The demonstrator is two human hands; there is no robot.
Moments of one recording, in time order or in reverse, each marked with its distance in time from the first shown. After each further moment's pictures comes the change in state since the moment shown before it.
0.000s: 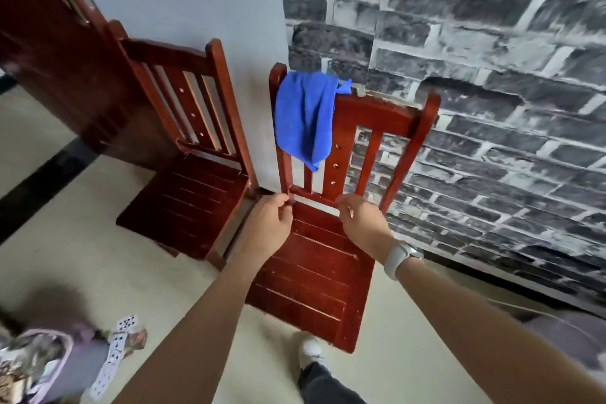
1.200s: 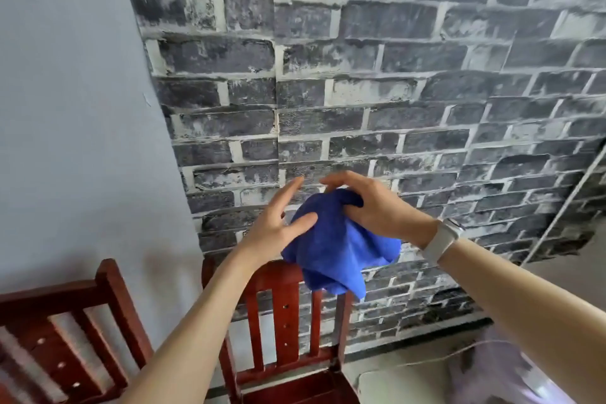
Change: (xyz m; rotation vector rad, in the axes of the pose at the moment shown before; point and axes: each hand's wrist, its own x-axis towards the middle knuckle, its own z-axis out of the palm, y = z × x) left_hand 0.208 0.170 -0.147 -0.633 -0.623 0.788; right_hand 0.067 -0.175 -0.230 -0.119 0.446 -0.213
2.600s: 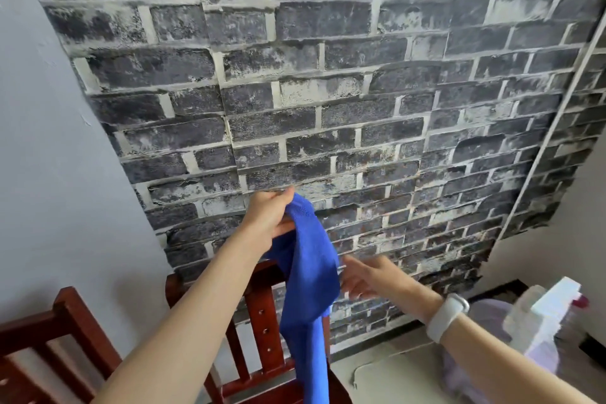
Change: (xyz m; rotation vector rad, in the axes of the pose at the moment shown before) left_hand 0.054 0.037 0.072 -0.367 0.282 -0.459; right_hand -0.116 0.064 0.029 0.614 -0.045 0.776
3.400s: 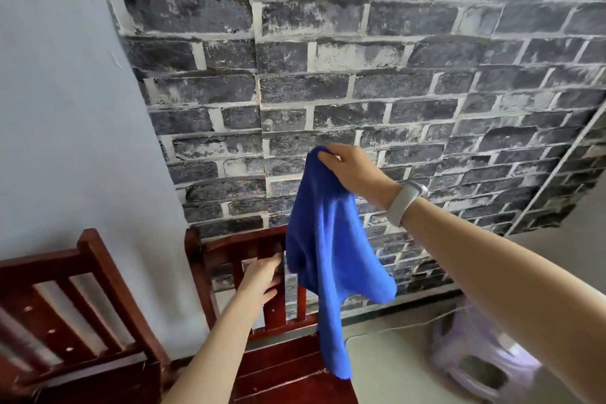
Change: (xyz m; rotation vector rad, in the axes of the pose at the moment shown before) left_hand -0.019 -0.163 -0.070 -0.055 0.142 -0.467; right_hand 0.054 -0.114 0.032 -0.391 0.243 -0.563
